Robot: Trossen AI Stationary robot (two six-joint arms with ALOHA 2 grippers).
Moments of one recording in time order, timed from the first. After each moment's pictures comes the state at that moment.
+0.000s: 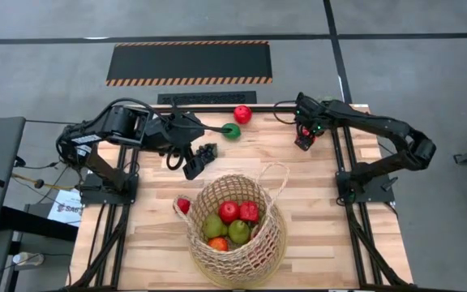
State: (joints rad) left arm -0.12 1.59 2.15 -1.38 -0.32 -0.41; right arm -0.66 1.34 0.98 -0.97 0.25 0.02
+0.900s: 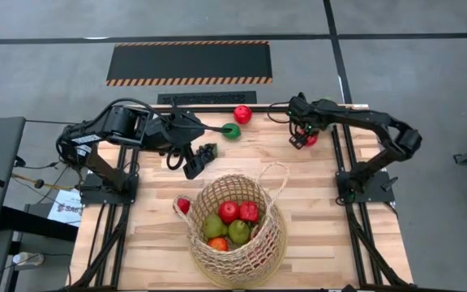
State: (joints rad) left arm -0.12 1.59 2.15 -1.38 -0.33 -0.41; right arm -0.70 1.50 0.98 -0.94 0.28 0.13
